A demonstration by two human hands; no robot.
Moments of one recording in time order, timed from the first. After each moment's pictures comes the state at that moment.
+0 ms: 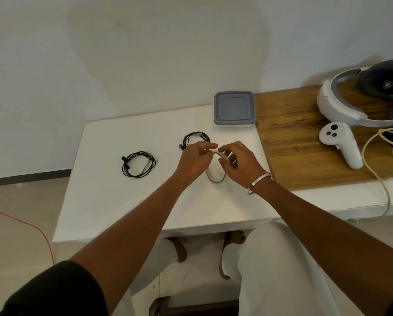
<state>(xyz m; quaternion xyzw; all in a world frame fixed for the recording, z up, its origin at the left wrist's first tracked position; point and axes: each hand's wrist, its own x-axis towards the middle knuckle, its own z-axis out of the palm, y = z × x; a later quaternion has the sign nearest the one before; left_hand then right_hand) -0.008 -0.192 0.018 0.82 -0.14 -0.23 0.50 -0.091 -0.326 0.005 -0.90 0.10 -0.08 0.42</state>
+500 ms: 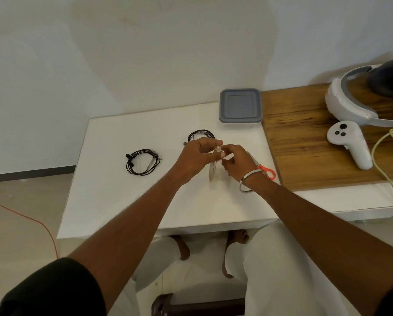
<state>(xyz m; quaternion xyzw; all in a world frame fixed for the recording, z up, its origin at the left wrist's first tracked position) 0.001 -0.177 0.023 0.74 -0.17 -0.31 0.58 -0.070 -0.310 0.002 -0.86 0.23 0.03 0.46</state>
